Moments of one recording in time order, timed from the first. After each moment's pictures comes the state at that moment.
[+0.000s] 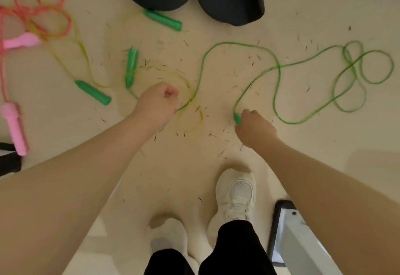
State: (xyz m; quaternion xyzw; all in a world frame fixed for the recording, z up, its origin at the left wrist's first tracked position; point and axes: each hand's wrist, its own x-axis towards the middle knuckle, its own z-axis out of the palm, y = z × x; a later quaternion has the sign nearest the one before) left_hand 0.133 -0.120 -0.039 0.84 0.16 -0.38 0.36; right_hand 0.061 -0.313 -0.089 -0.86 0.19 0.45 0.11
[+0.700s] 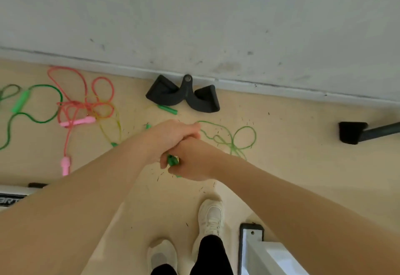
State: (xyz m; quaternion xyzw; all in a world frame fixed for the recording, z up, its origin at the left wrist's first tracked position) left_hand 0.172 -0.145 0.217 0.75 0.08 -0.48 0.45; right_hand 0.134 -0.244 0.233 -0.85 -0.16 0.40 0.32
